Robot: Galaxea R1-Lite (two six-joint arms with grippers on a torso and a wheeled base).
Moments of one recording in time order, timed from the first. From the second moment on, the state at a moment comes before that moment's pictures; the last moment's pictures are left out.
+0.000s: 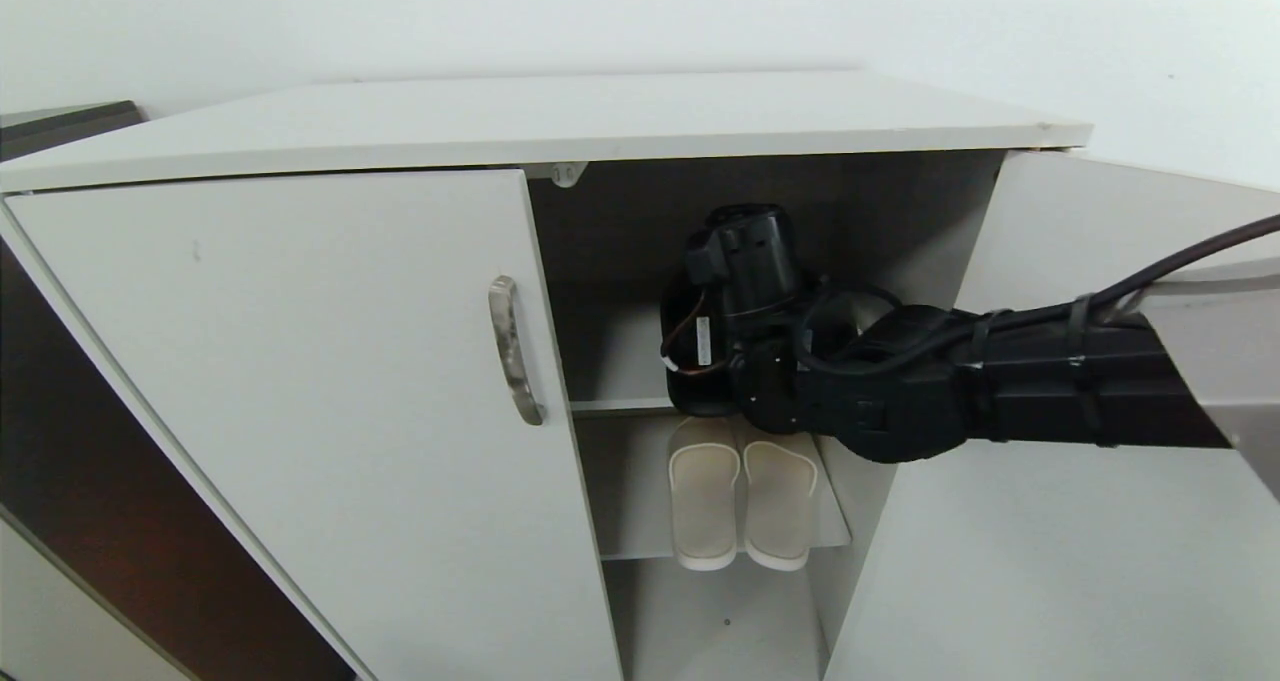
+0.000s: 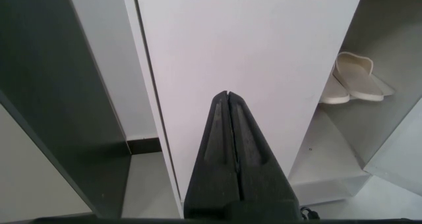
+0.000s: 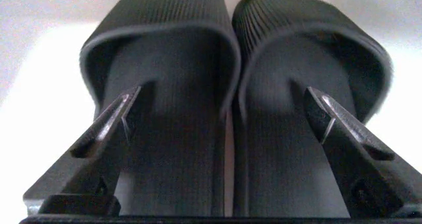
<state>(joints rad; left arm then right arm) 0.00 0.00 0.00 0.00 -0.04 0.01 0.84 2.11 -1.66 -0.10 -0.81 0.23</state>
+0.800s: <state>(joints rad) 0.00 0.00 0.00 0.00 -0.04 0.01 1.01 1.78 -1.09 -0.39 -0.81 0.25</state>
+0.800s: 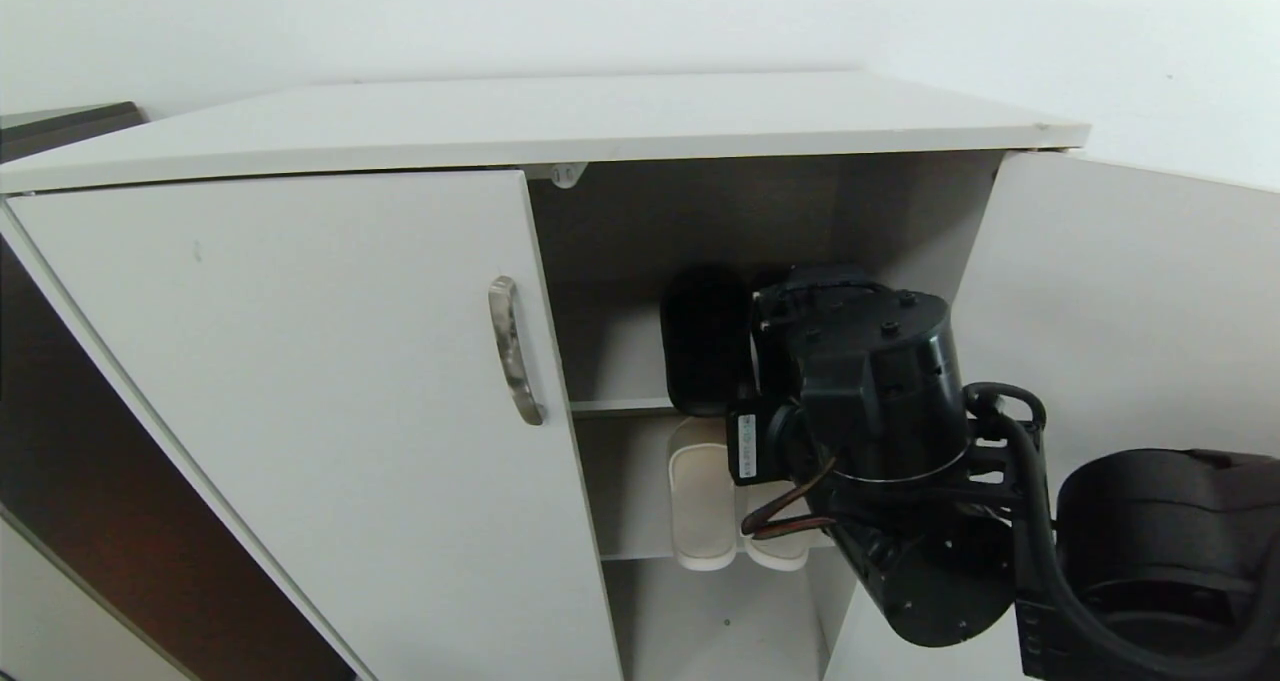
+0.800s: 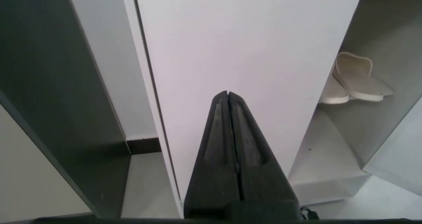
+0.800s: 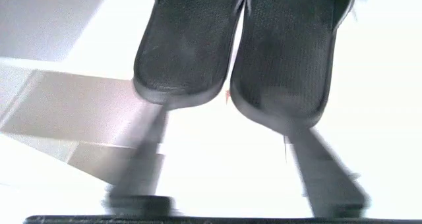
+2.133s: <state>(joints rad) 0.00 0.00 0.00 0.00 -0.05 0.01 1.03 1.77 -1.01 -0.42 -0.80 0.24</state>
